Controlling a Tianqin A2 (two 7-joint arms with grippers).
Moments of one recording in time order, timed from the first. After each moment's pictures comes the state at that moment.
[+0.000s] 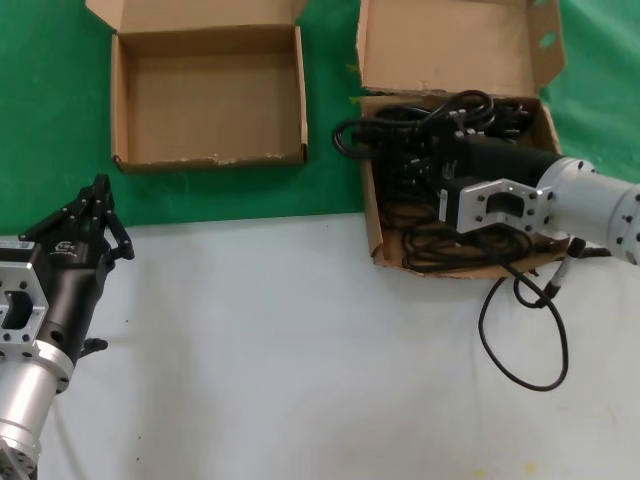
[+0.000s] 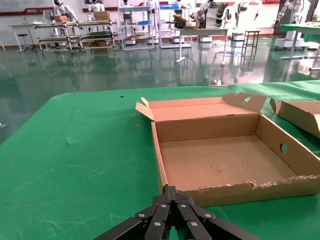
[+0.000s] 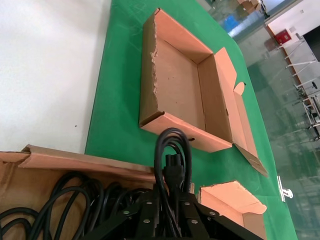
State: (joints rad) left arm -0.03 -0.30 1.61 -1.59 -1.79 0.02 -0.01; right arm 0.74 0.48 -2.04 1.30 1.21 -0.53 -0.40
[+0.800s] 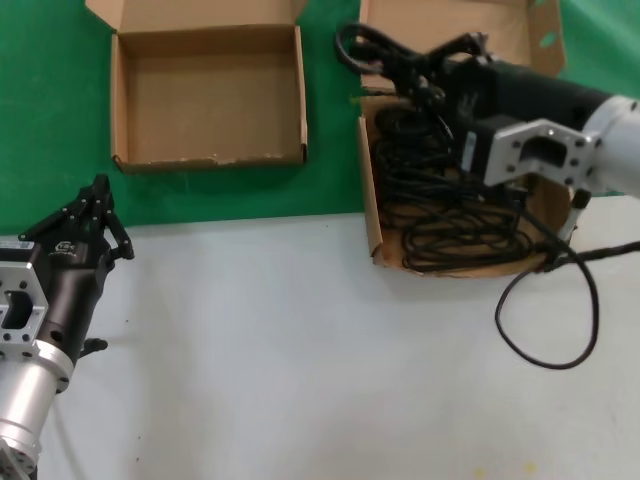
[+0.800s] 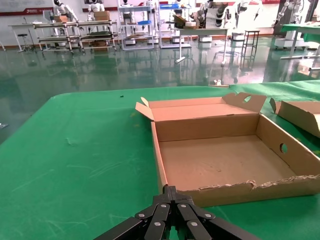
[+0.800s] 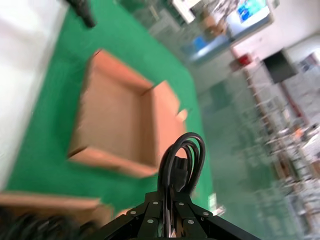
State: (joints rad) left arm -0.03 -0.30 1.61 -1.59 -1.79 0.02 -0.01; right arm 0.72 0.55 -1.95 1.61 1.14 -0.60 -0.22
